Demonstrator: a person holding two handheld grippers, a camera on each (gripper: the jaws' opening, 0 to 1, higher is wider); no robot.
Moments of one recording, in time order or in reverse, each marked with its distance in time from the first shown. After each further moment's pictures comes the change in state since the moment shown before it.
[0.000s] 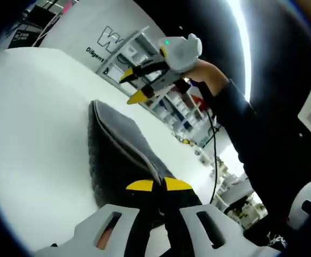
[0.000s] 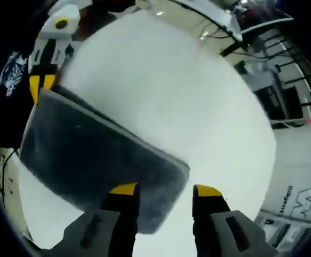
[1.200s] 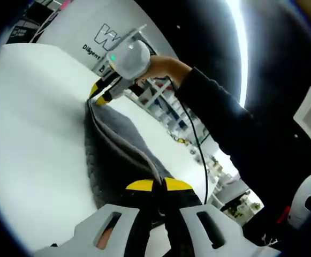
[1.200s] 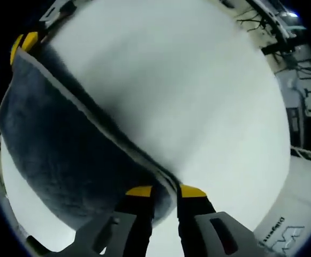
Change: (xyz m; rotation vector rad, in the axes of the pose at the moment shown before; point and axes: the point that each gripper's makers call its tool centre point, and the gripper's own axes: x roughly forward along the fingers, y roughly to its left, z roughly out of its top) left arm 0.001 -0.001 -0.005 -0.016 0.011 -0.043; right arm 0.079 -0.008 0.008 -0.220 0.050 0.081
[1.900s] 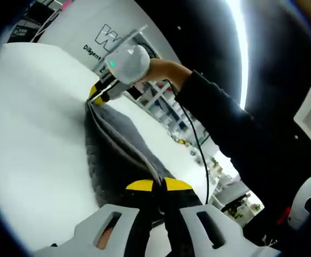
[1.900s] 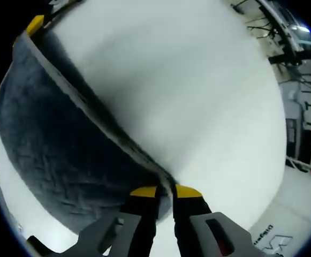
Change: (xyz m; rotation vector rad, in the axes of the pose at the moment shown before) left arm 0.001 0.005 0.003 -0.005 -0.009 0.003; right arm 0.008 -0.010 0.000 -0.091 0.032 -0.031
